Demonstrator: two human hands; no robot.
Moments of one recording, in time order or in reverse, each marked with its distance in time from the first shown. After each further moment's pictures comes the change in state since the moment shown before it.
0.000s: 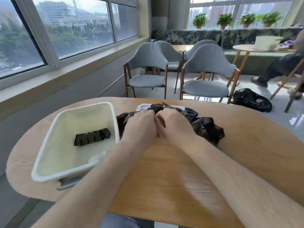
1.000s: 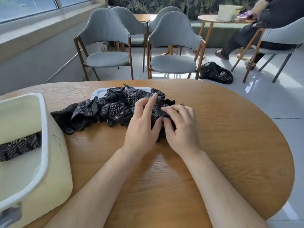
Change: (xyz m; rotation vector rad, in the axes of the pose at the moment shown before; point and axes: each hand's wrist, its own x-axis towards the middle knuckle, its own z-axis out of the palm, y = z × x) left_hand 0.003 0.066 0.127 -0.563 0.060 0.269; right_hand -0.070 0.138 0.029 -0.084 0.541 0.116
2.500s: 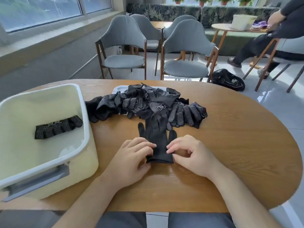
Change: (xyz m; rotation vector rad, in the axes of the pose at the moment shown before) left_hand -0.118 -0.029 -0.080 0.235 -0.346 0.225; right_hand -0.060 -0.022 -0.048 0.424 -0.656 0.093
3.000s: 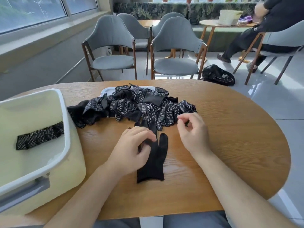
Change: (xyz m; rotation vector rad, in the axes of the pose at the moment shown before) left_hand 0.053 0.015 -0.002 -0.256 0.096 -0.112; right_hand 0.037 0.034 -0.008 -0.076 0.669 0.108
